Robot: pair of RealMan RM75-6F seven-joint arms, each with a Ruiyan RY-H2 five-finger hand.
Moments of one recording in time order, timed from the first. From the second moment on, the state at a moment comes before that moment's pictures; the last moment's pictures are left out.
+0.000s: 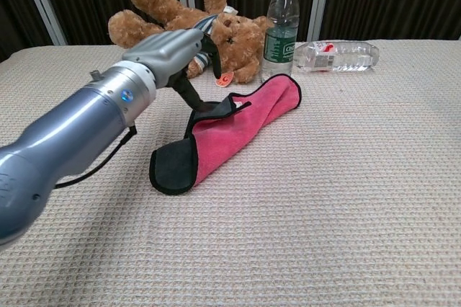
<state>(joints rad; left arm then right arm) -0.85 -1.94 -0.40 -1.30 1.05 1.13 0.63 0.12 -1.25 0.10 -1.57 -1.40 1.38 0.02</state>
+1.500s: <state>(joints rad) -0.99 -2.18 -0.42 -0.87 1.08 1.10 0.48 0.12 -1.23 0.10 -1.57 -1.38 1.36 0.05</state>
